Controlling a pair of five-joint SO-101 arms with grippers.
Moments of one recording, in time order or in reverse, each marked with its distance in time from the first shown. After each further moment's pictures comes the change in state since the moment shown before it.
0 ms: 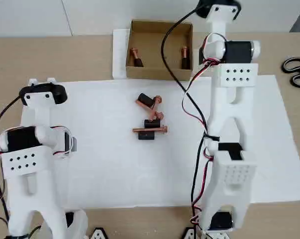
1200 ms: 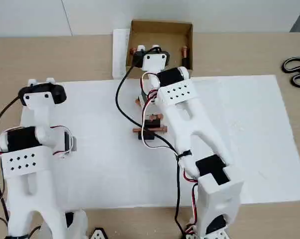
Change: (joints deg) left arm 0.0 0.0 1.0 -1.1 1.1; right arm -19.7 -8.4 39.0 -14.3 -8.2
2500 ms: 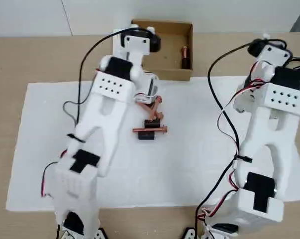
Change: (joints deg) left arm 35.2 67.6 -76.7 5.5 15.9; right arm 38.6 -15.1 4.2 9.7 9.1
